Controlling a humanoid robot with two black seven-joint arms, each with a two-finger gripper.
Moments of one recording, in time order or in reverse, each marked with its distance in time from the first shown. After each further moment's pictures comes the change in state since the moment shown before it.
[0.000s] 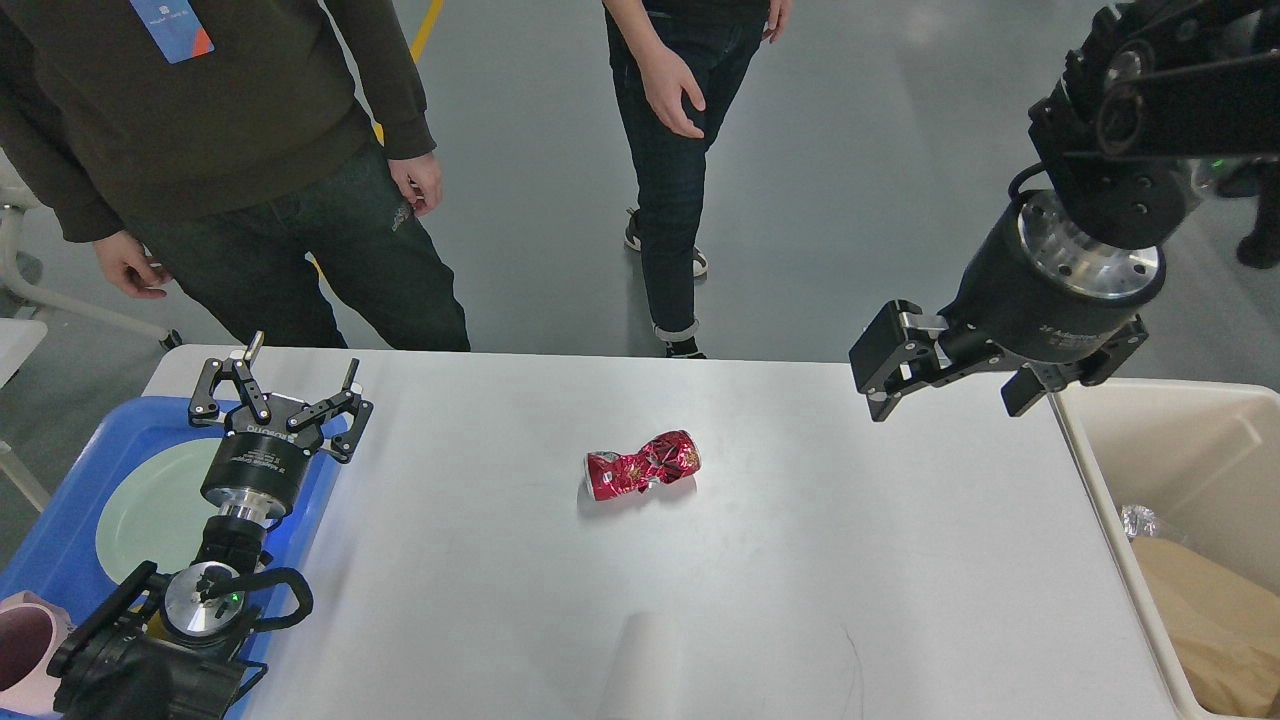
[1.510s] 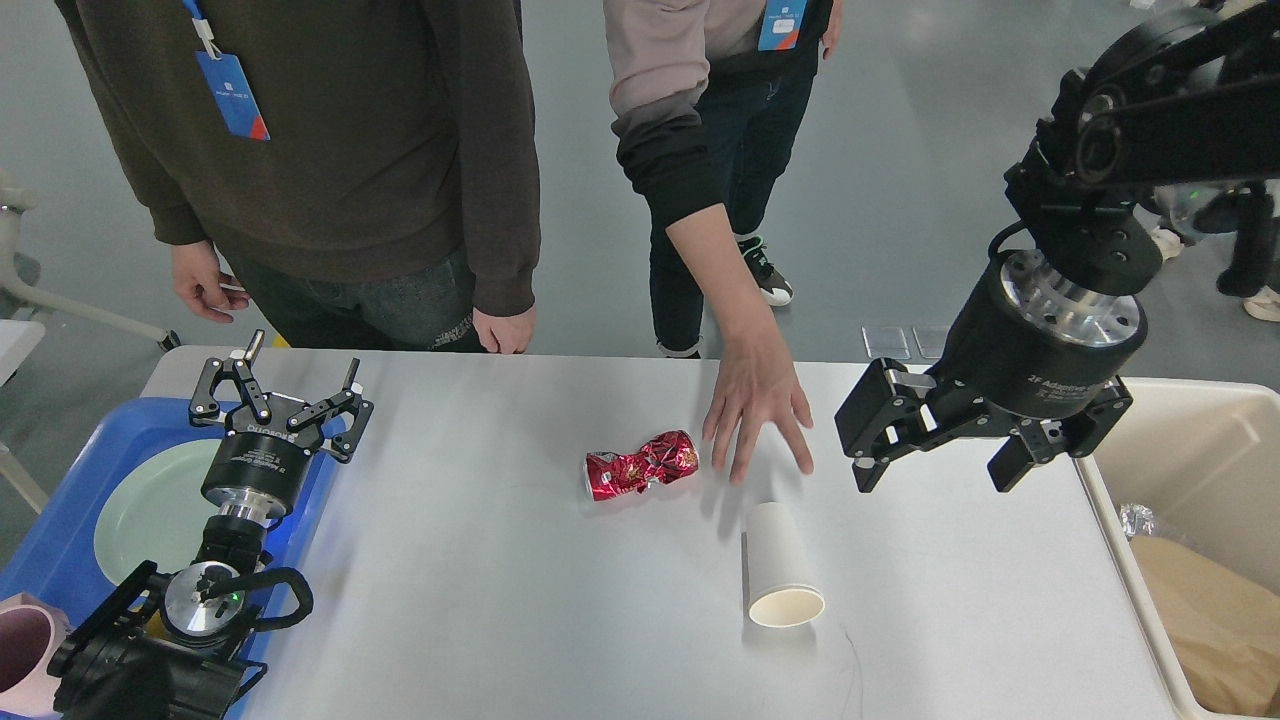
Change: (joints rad) left arm 0.000 0.000 0.000 0.000 0.000 0.000 0.001; right arm -0.061 -0.023 0.031 0.015 0.028 0.048 -0.002
